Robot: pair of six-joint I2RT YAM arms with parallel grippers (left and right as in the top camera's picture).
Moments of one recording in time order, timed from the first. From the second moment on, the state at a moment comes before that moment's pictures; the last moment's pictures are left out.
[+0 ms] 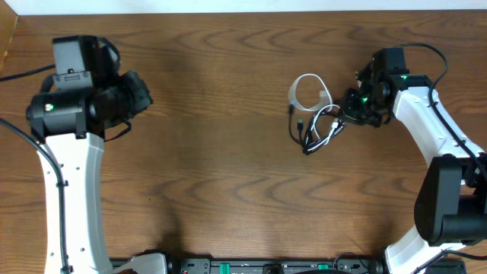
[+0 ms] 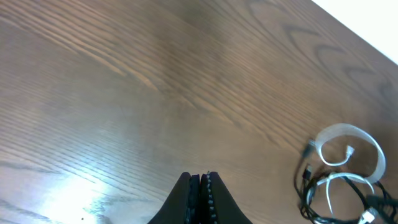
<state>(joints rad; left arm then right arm) 0.12 1.40 1.57 -1.17 0.18 -0.38 0.05 1.82 1.30 -0.80 -0.34 0.38</state>
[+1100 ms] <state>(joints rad) -0.33 1.67 1.56 -0.99 0.59 -0.12 0.05 1.80 1.30 -0.78 -1.02 -0.03</state>
